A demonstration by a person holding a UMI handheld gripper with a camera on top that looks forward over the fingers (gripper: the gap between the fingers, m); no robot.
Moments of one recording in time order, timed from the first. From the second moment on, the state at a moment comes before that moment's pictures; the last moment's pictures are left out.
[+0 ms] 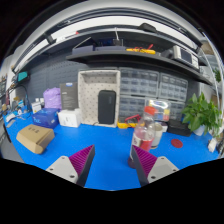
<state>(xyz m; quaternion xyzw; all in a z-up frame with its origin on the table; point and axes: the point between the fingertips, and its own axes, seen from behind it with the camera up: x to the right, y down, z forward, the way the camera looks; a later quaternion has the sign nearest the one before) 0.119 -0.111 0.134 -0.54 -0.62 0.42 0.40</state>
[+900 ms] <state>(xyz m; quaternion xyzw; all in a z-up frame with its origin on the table) -0.004 -0.019 0.078 -0.55 -0.57 0.43 0.44</state>
